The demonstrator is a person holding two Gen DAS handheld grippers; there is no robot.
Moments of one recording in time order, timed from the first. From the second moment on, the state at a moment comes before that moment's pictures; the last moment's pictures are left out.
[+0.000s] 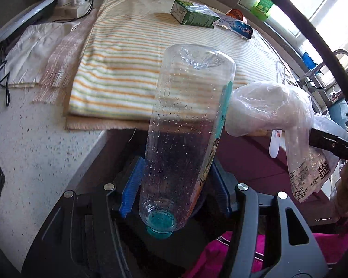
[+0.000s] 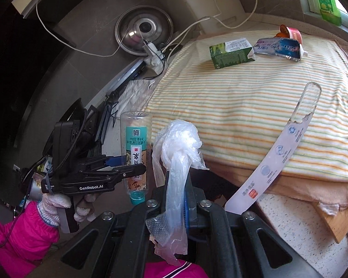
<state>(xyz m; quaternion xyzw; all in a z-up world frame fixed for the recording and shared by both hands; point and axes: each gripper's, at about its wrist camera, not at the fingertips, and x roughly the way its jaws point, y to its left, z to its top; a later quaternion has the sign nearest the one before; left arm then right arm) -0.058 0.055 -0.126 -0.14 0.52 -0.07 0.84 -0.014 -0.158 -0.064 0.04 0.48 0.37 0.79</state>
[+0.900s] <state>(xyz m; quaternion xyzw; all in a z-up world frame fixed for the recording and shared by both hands) -0.081 0.043 -0.243 -0.16 0.61 -0.05 0.77 -0.049 -0.110 -0.175 -0.09 0.56 0.35 0.74</state>
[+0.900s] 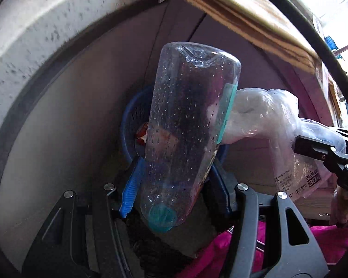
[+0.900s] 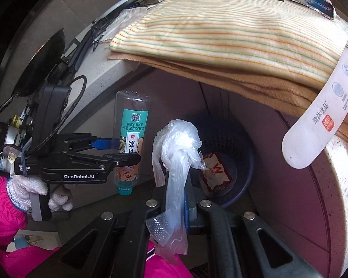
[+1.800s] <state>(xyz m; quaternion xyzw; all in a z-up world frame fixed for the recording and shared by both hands) -0.043 0.023 -0.287 -0.11 0.65 -0.05 0.75 -0.052 -0.081 -0.225 -0.16 0.55 0.30 0.76</state>
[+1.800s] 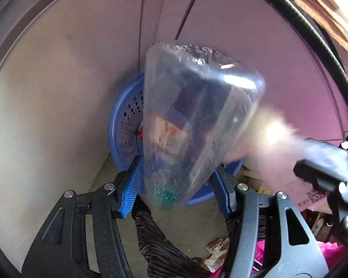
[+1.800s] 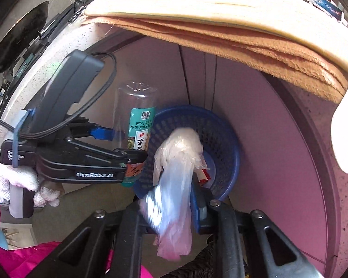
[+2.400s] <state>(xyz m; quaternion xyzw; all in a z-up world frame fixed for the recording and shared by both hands) -0.051 0.036 -0.264 -0.12 0.64 -0.04 0.76 -0.052 -0.090 -0.204 -0.16 0.55 0.33 0.75</state>
